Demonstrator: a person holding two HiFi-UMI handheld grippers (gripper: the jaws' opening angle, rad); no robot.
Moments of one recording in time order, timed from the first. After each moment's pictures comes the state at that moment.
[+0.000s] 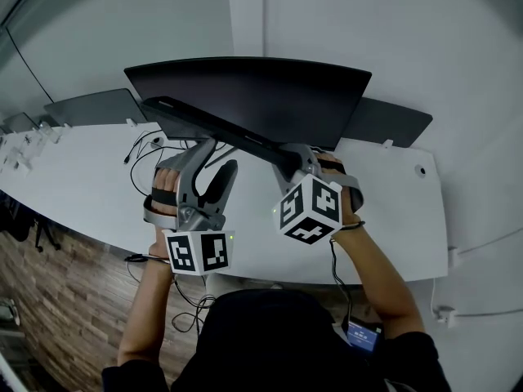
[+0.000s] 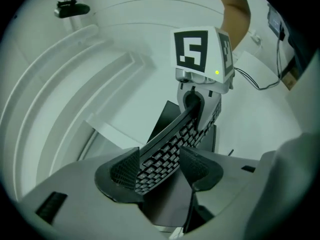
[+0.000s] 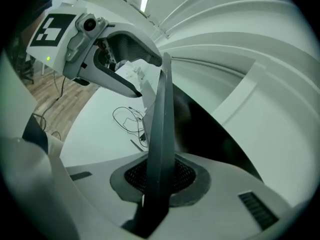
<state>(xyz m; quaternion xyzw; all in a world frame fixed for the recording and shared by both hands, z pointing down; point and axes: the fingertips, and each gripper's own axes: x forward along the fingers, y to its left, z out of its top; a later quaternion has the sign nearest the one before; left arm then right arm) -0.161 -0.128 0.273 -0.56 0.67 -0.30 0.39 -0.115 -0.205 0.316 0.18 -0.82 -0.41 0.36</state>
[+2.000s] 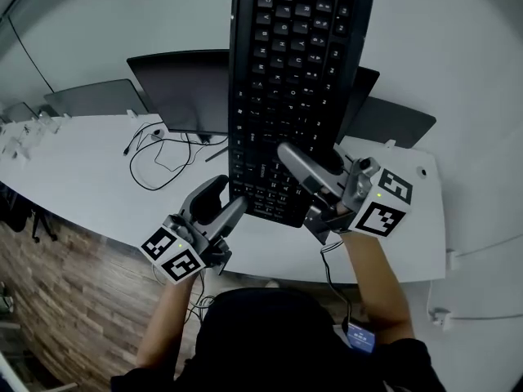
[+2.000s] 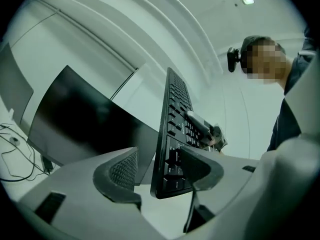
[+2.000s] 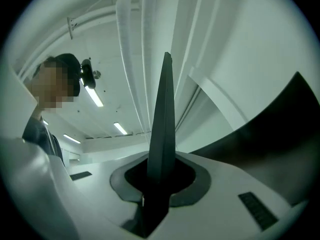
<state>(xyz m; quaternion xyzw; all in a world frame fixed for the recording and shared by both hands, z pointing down) -0.141 -0.095 0.320 -0.81 0.51 0.28 -0.05 -0.096 -0.124 0.198 -0.09 -0.99 0.08 -0.09</state>
